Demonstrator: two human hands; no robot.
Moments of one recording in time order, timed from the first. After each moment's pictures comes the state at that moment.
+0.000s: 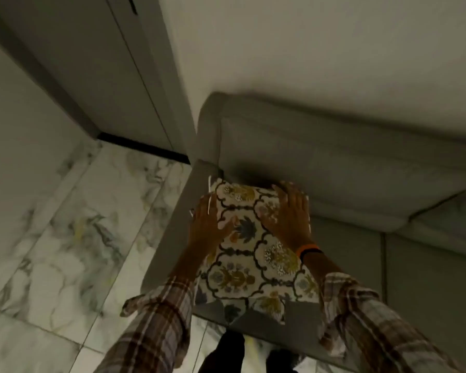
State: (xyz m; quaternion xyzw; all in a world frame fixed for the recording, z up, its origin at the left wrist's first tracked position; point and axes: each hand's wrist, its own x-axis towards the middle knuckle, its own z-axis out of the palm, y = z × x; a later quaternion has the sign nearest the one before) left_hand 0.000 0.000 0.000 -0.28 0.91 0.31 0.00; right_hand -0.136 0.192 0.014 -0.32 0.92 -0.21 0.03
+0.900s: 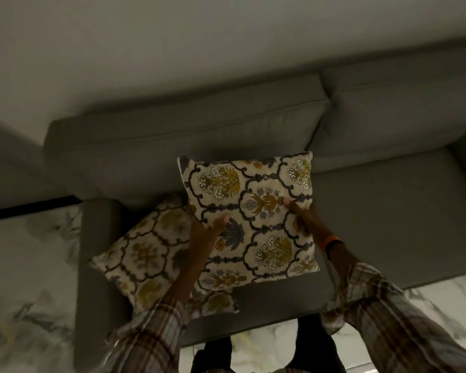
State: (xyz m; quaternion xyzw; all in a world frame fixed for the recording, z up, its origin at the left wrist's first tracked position) left_hand -0.142 0.244 0.003 -0.29 0.76 0.58 0.06; right_hand -0.209 0.524 -0.022 0.21 0.74 -0.60 0.23
